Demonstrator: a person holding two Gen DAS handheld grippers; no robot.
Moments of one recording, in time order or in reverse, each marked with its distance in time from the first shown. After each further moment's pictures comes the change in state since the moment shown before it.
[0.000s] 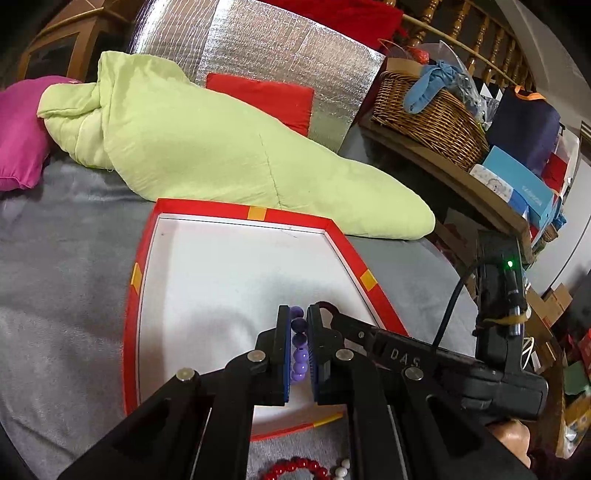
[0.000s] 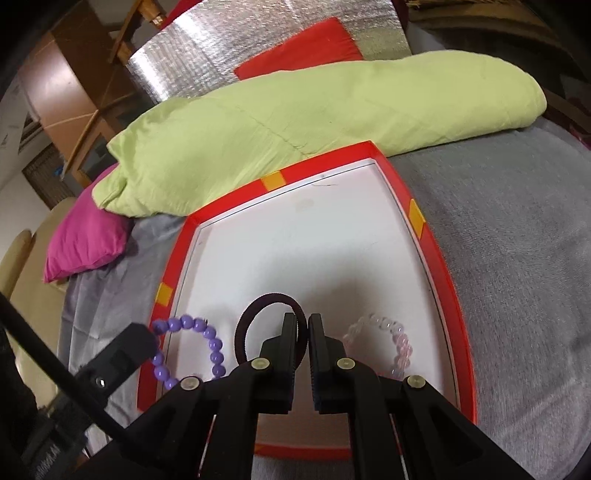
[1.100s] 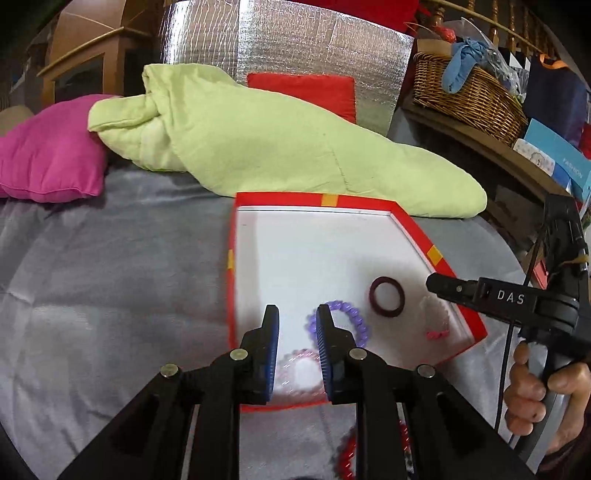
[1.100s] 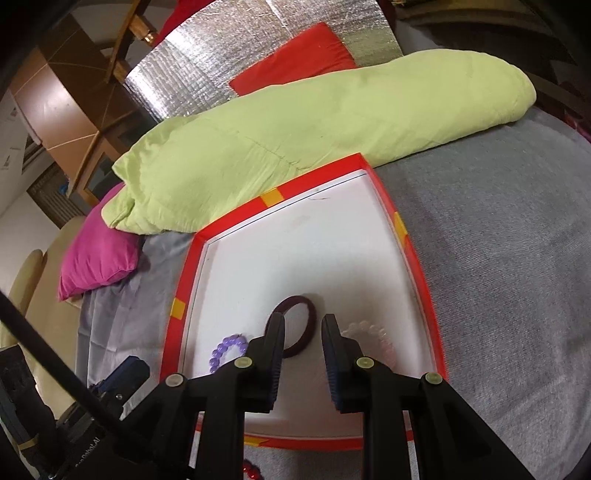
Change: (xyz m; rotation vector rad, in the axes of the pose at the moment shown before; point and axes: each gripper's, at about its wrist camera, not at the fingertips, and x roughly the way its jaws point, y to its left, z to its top) left arm -0.037 0.029 -0.010 0.076 0.045 0.249; right arm -0.025 -0.008 0.004 0.038 -0.014 0.051
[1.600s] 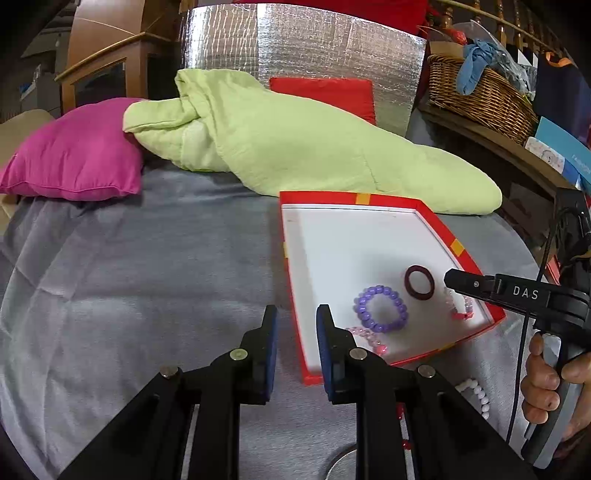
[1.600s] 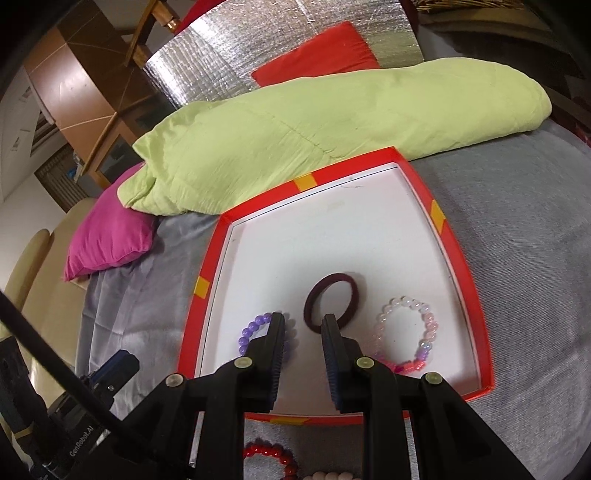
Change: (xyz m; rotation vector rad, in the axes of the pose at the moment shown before) left arm -0.027 0.032 -0.011 0.001 -0.006 0.074; right arm -0.001 0.032 -0.017 -0.060 0.015 0.017
